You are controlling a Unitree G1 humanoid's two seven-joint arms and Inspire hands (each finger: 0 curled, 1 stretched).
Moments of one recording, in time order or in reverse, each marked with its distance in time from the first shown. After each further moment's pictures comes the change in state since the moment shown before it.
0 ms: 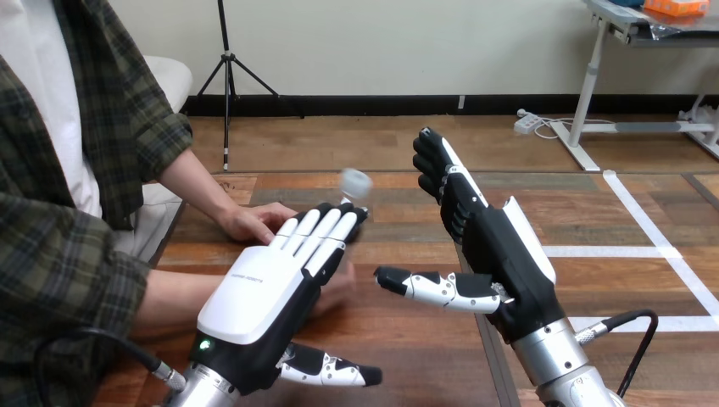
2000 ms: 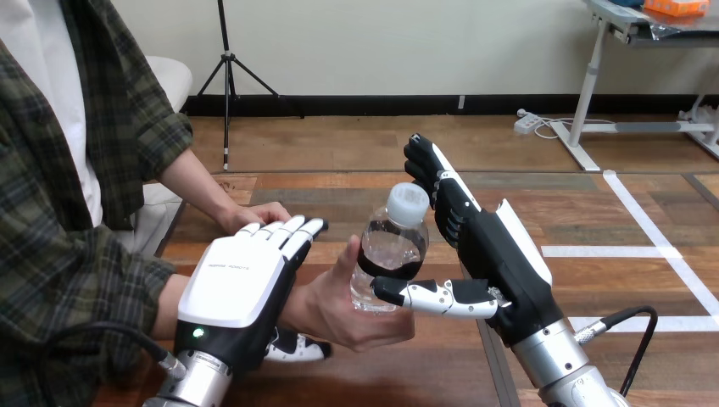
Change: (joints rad) left arm 0.011 -0.050 -0.001 -0.094 0.189 0.364 -0.033; right arm 0.000 -0.013 0.001 0.000 -0.009 -0.002 0.039
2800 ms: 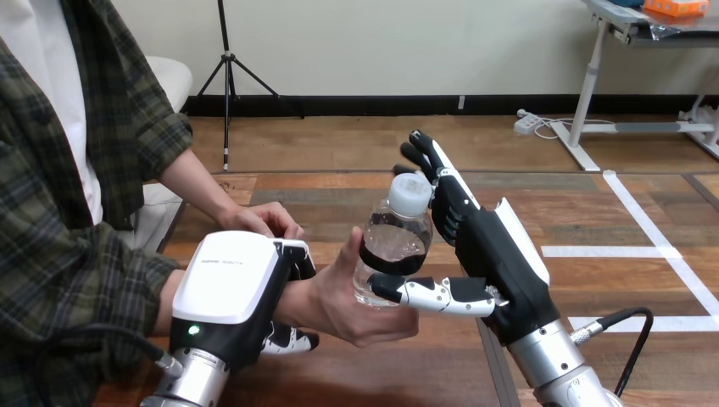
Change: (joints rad) left arm 0.000 -0.015 0.016 0.000 0.022 0.022 0.015; right arm 0.000 0.018 -0.001 0.000 0.001 -0.007 -0.005
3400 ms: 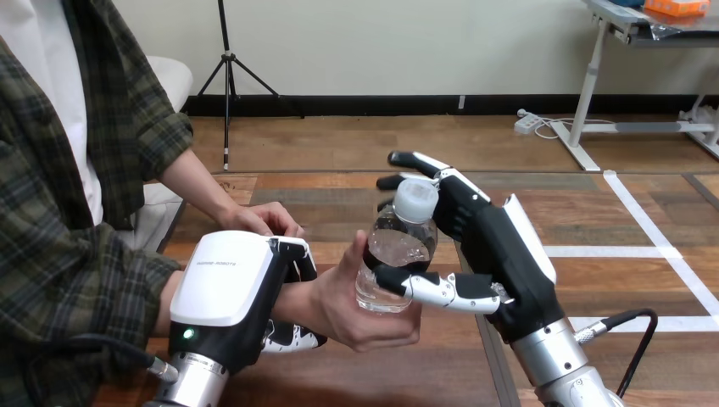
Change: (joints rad) left arm 0.002 -0.005 0.011 0.037 -0.086 -0.093 0.085; right arm 0.000 0.007 -0.008 0.000 0.007 -0.015 -0.011
